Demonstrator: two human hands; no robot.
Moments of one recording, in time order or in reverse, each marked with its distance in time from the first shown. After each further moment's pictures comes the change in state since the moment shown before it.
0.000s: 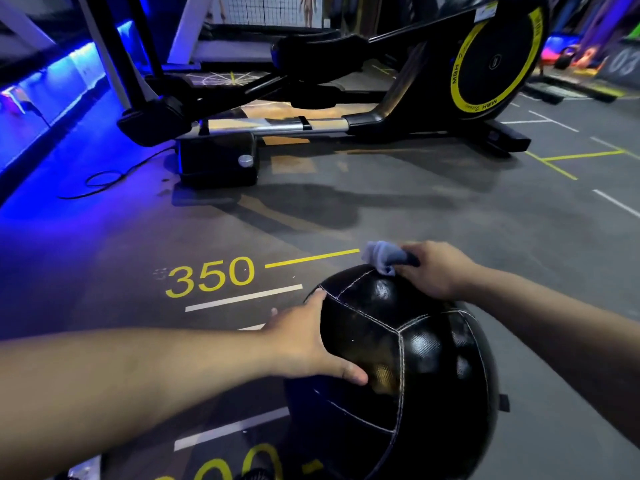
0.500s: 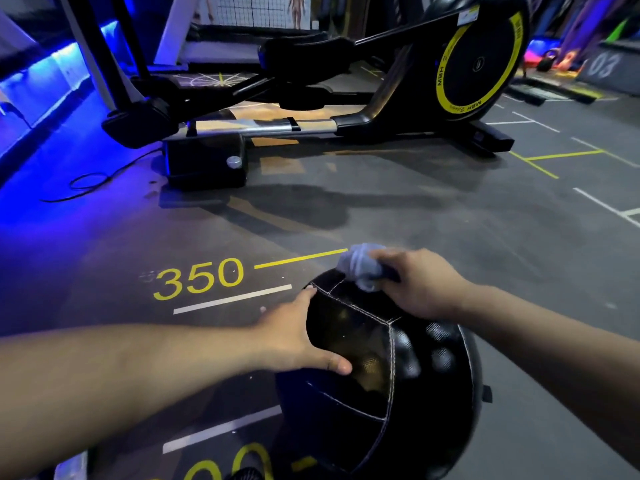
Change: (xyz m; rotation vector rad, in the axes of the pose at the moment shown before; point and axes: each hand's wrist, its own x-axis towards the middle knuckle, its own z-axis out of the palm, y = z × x) left_hand 0.004 -0.001 -0.001 -0.039 0.010 0.062; right_hand -0.028 -0.008 0.008 -0.076 0.152 -0.226
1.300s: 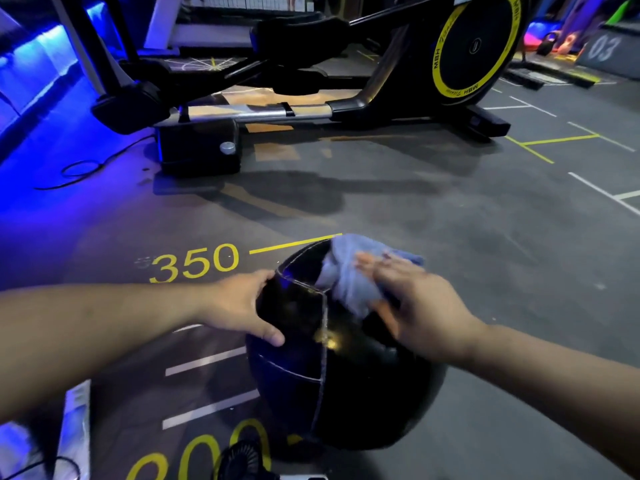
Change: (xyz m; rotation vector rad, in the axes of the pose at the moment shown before) left_hand -0.004 -0.040 -0.039 0.133 -0.150 -0.004; right_hand -0.074 -0.032 0.008 0.061 0.114 -0.120
